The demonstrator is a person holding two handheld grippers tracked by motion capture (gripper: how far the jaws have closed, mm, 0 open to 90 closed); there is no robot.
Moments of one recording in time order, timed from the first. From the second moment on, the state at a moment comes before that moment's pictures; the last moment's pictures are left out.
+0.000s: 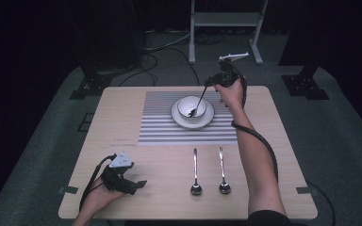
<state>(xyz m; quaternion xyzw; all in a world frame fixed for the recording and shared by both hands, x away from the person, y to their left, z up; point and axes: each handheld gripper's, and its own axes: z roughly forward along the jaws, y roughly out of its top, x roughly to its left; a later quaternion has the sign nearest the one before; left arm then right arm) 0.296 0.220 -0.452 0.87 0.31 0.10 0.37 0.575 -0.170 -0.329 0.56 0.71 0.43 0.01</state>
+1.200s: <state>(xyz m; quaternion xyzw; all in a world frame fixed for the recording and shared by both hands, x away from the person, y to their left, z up) 0.297 0.219 -0.453 0.87 0.31 0.10 0.37 0.568 -0.192 -0.362 0.58 0.72 0.39 -0.02</state>
